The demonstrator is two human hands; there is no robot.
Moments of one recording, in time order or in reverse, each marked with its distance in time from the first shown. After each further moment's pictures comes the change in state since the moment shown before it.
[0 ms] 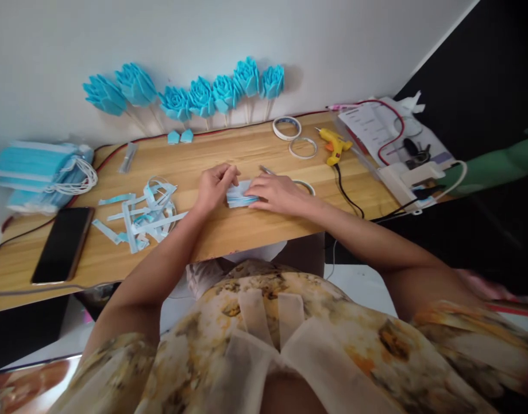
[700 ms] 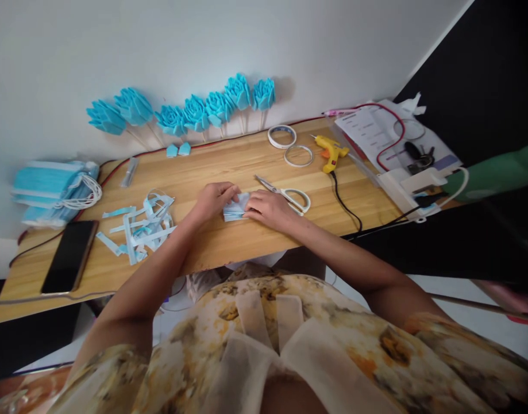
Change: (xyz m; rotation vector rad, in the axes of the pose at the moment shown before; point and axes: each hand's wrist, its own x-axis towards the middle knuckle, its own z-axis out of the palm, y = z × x) left_hand 0.007 0.004 -0.002 0.275 -0.331 -0.121; right_hand -0.011 0.003 0.040 0.051 0.217 0.053
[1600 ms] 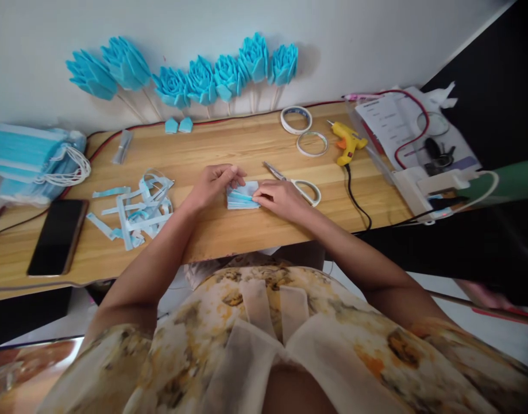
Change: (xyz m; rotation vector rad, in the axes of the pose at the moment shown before) left_hand -0.005 -0.005 -0.007 -0.362 0.024 0.053; right_hand 0.002 0.003 -0.011 0.226 -0.085 0.177
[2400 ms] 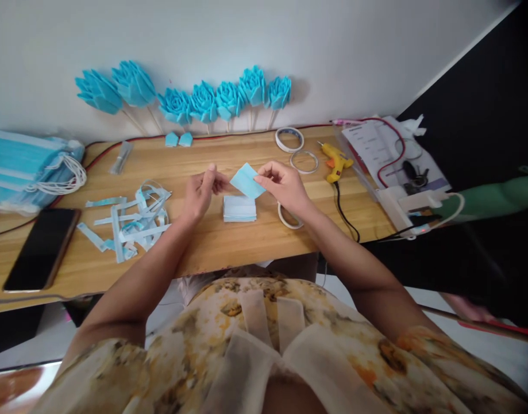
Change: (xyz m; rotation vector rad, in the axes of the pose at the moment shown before) left_hand -0.005 0.010 0.002 -0.002 0.340 0.024; right_hand 0.035 -0.003 -0.027 0.468 0.341 0.171
